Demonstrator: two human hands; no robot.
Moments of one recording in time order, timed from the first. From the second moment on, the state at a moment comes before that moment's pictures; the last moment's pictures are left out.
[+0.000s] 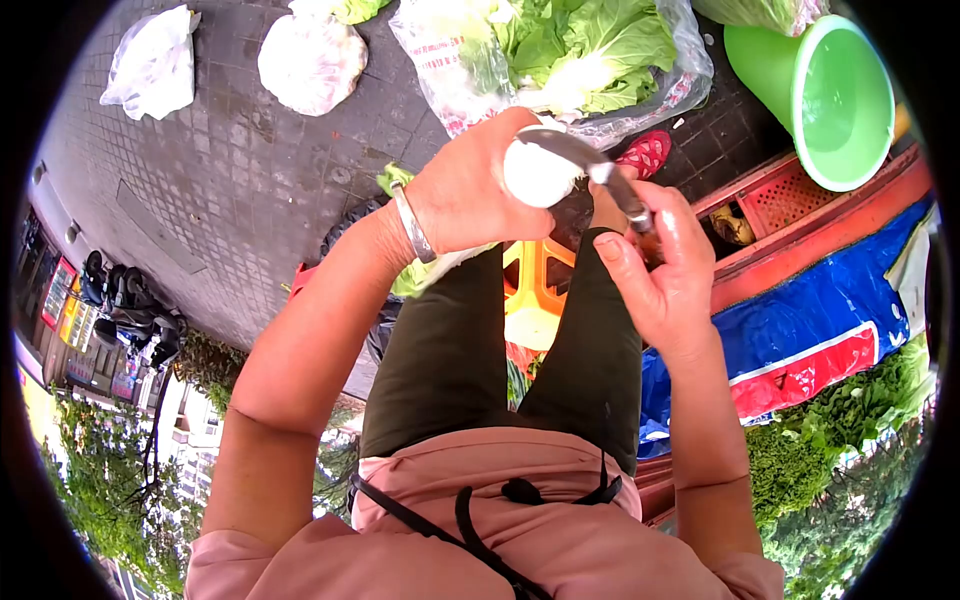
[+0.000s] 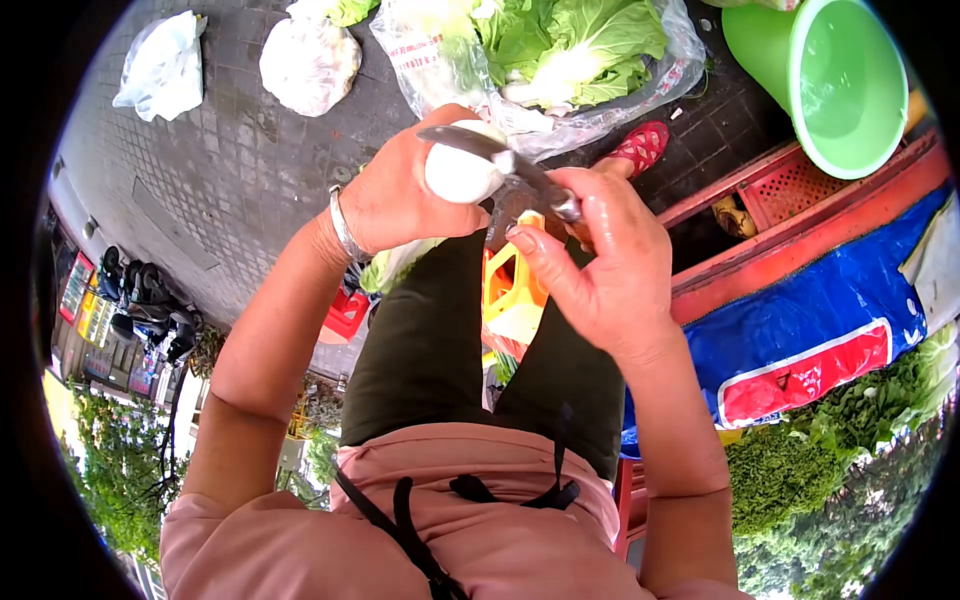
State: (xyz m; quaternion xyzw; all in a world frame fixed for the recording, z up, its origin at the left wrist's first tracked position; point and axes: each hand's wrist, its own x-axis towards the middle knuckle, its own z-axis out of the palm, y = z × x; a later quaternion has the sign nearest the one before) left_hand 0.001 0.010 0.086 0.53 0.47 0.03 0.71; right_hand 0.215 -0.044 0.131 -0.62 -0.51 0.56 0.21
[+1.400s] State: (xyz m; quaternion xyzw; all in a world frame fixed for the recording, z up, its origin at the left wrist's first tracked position) left_hand 0.057 0.109 0.141 0.35 0.57 0.15 0.73; right_hand 0.294 0.019 0.066 -0.50 0.06 0.71 0.49
